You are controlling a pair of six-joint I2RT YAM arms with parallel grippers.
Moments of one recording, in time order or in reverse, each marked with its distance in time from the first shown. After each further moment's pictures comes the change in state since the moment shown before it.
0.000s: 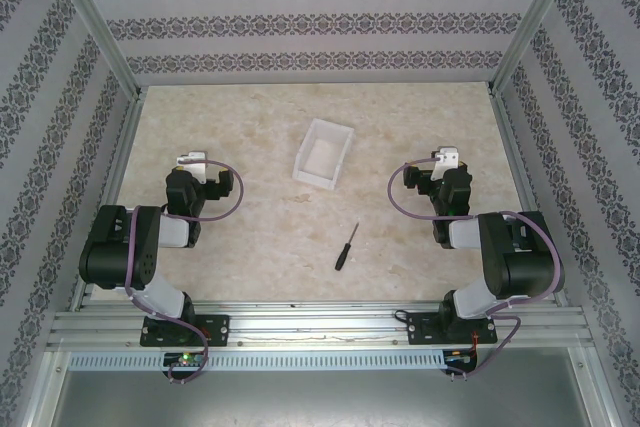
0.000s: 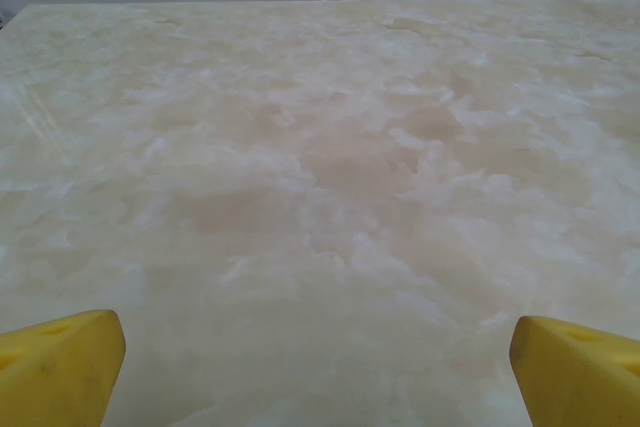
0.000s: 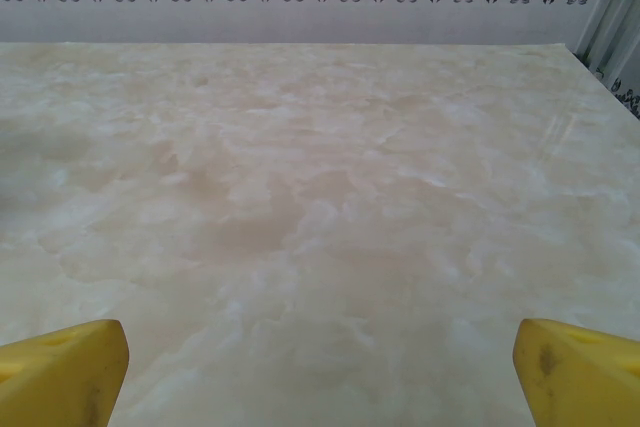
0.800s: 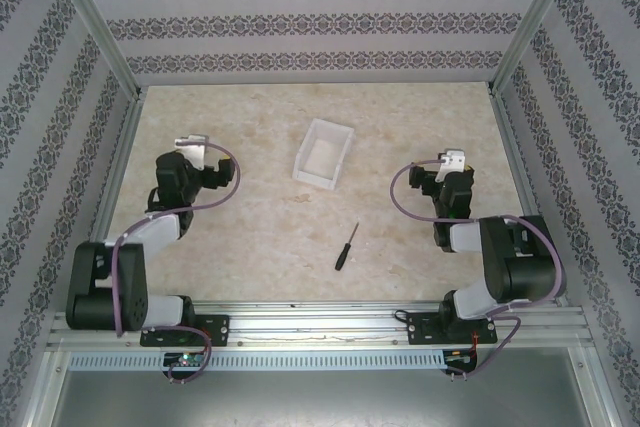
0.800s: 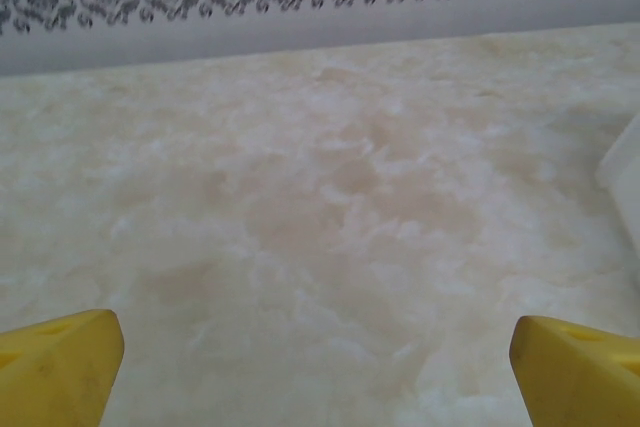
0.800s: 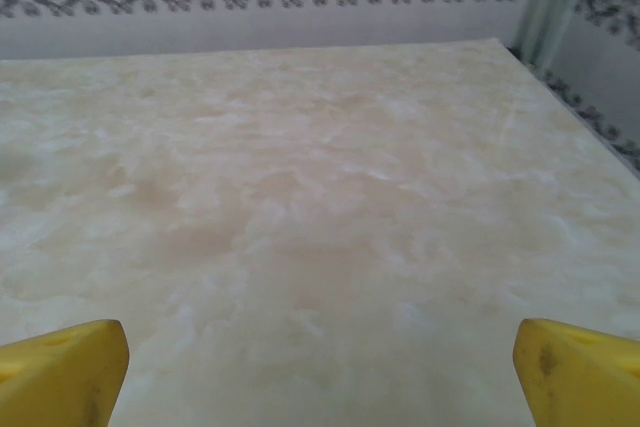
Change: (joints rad) left arm 0.000 -0.296 0.174 -0.494 0.136 0.071; right arm -0.002 -0.060 -0.034 -0.013 0.127 0.035
